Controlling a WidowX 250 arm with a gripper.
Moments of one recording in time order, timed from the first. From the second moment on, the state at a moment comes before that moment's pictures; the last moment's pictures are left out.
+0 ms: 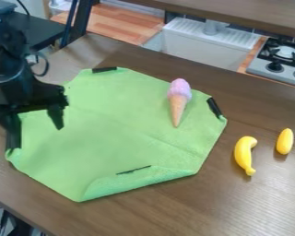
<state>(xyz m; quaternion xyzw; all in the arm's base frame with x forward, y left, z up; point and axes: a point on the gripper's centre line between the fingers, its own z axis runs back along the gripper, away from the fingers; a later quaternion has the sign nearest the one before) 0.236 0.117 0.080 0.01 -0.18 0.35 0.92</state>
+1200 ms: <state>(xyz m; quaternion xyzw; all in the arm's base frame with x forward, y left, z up) 0.219 0.154 0.053 0.09 -0.17 0.35 0.92</state>
